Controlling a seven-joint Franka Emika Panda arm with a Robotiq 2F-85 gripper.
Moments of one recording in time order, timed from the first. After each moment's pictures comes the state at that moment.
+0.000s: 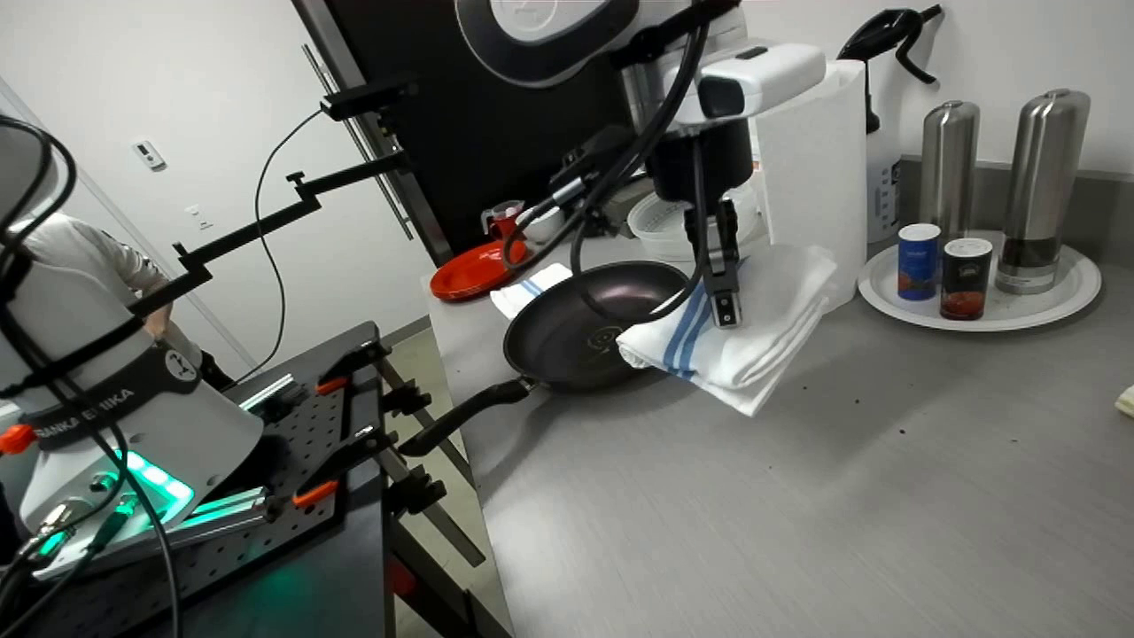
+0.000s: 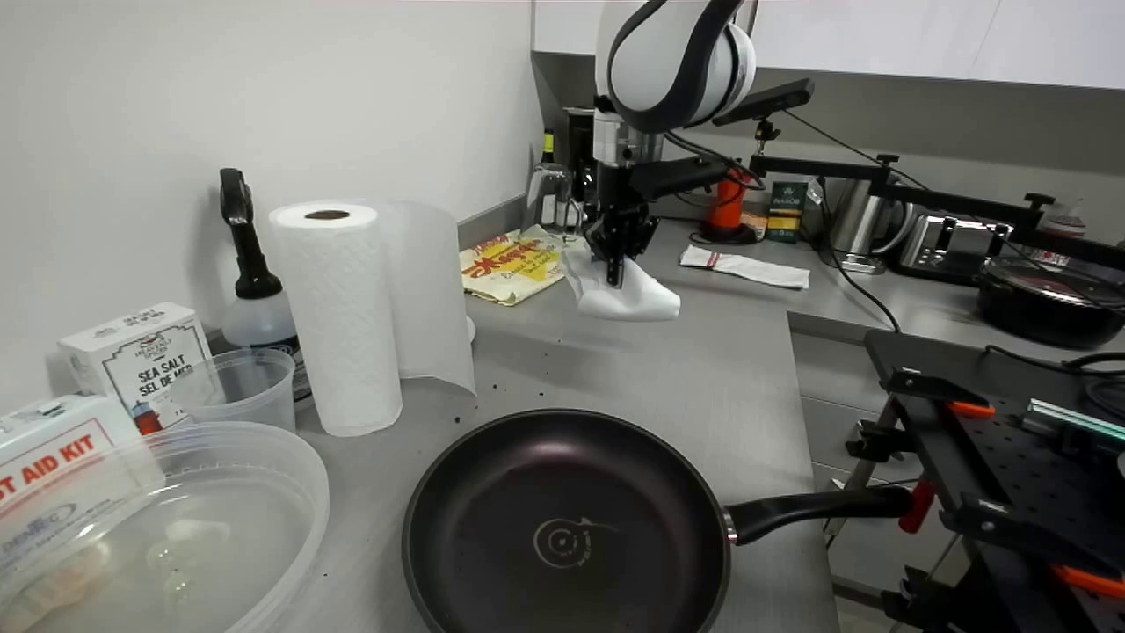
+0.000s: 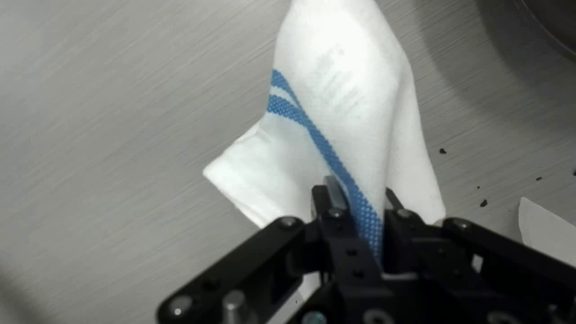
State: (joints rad) arm -0.18 0.56 -0.19 -2.03 0.03 2.57 0.20
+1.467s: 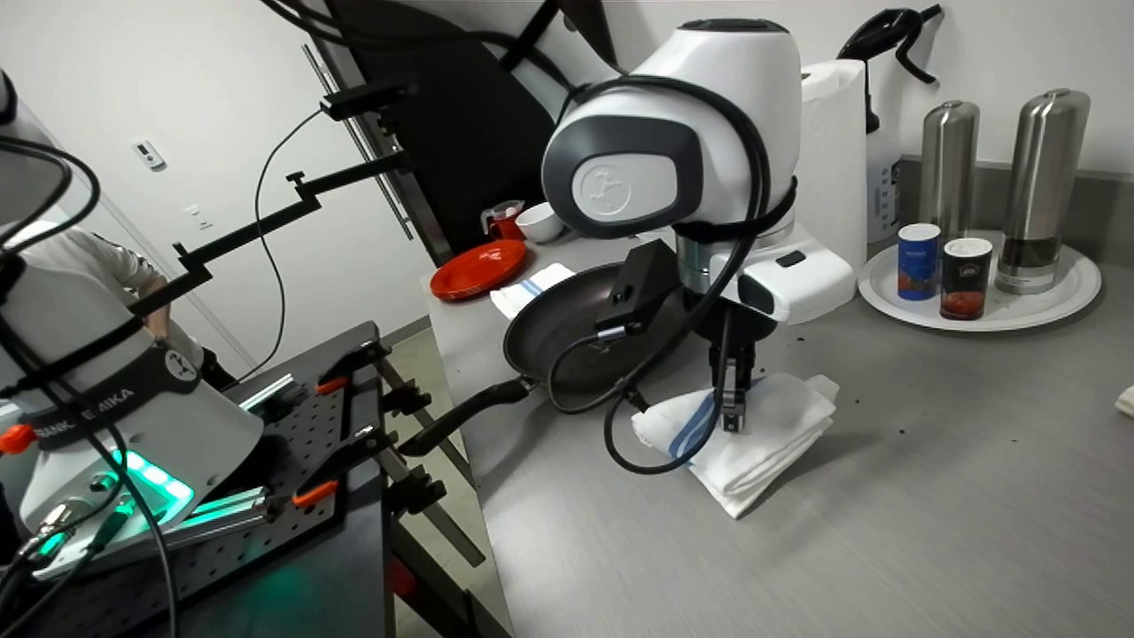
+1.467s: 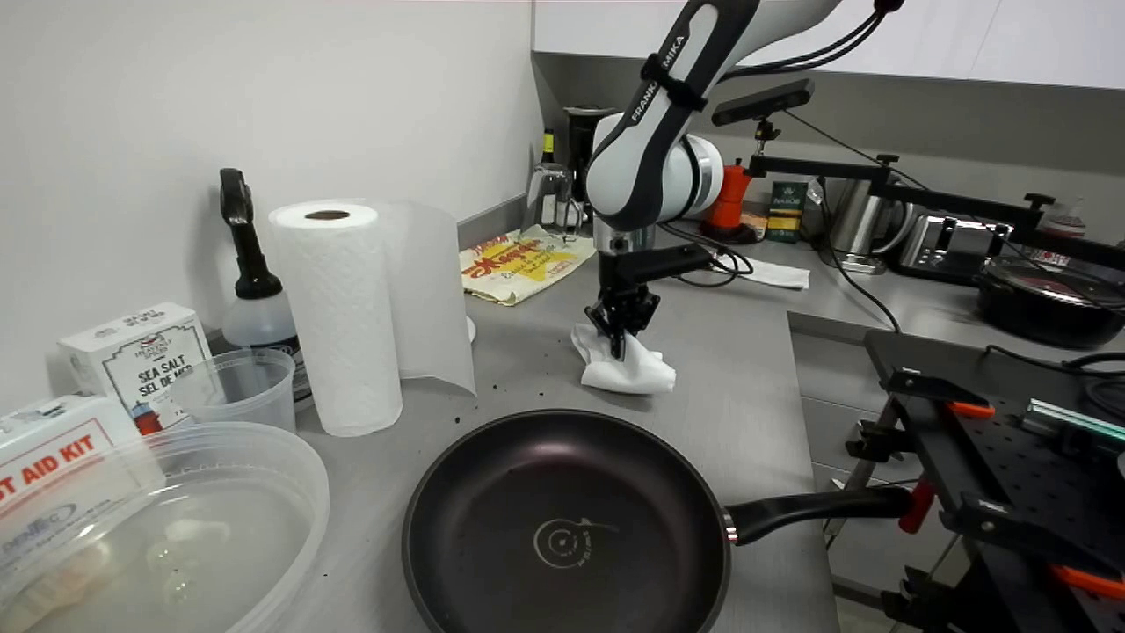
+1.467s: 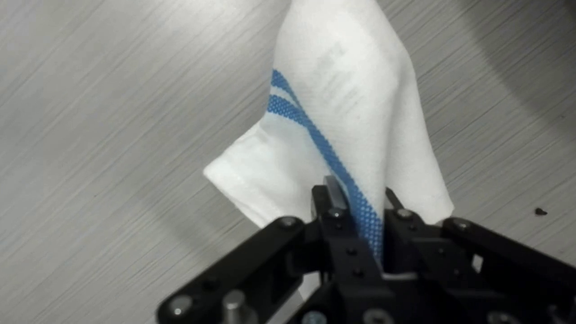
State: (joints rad) arm -0.27 0.86 -0.14 -1.85 0.17 2.57 0.19
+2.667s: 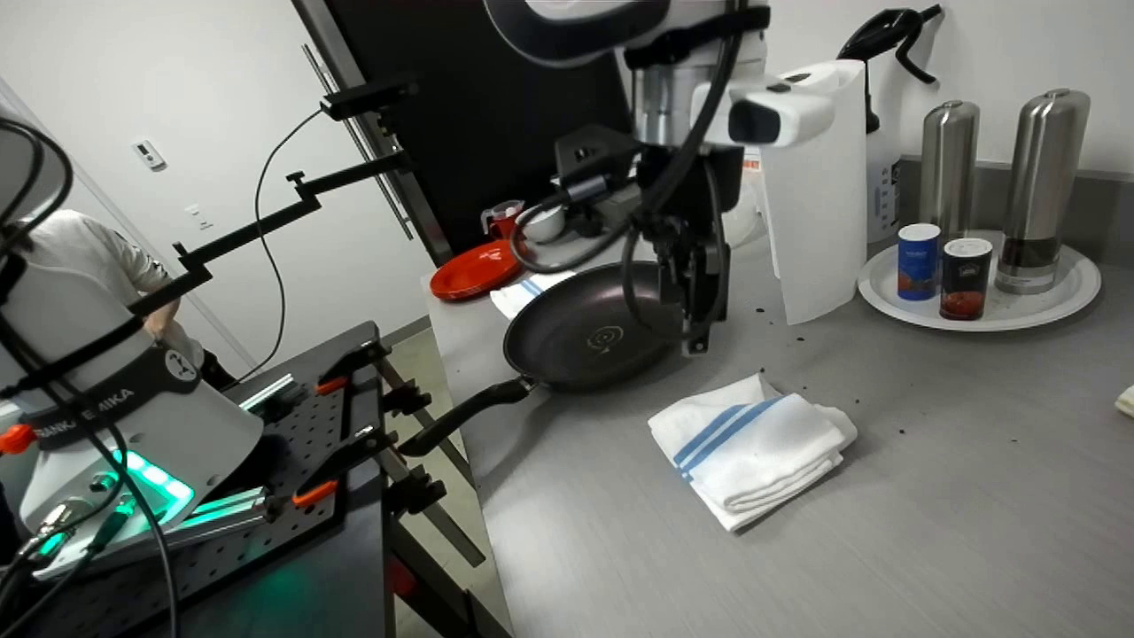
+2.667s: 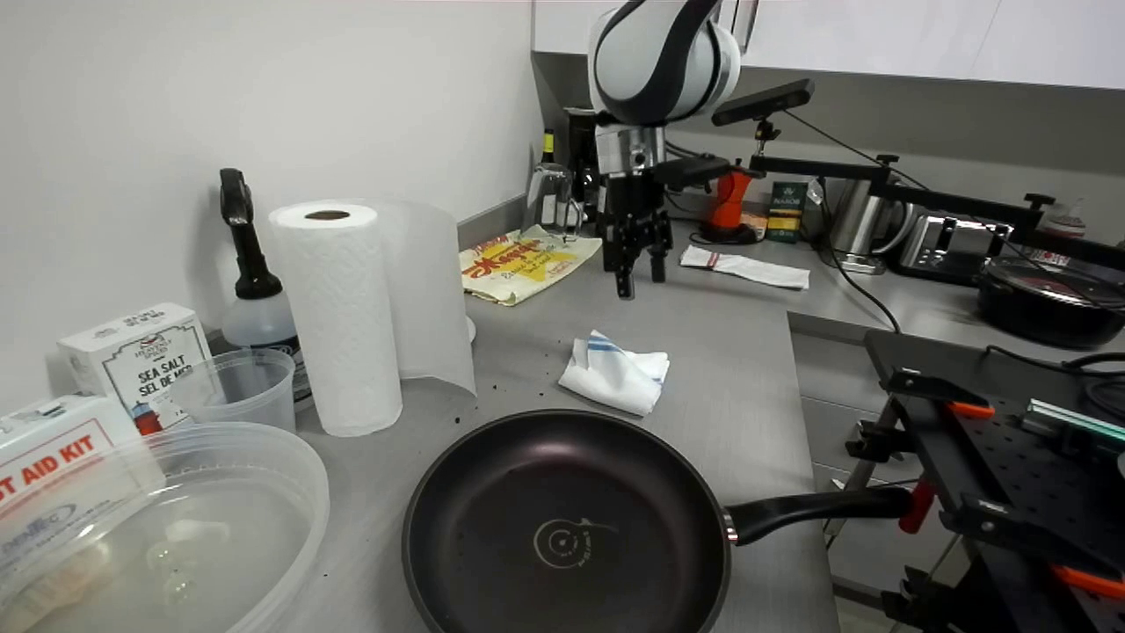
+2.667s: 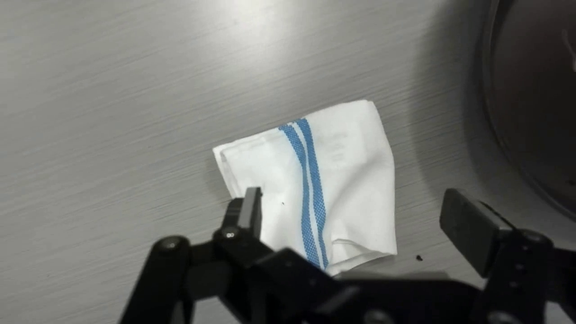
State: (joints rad) arm -0.25 0.58 -0.14 -1.95 0.04 2.28 -0.07
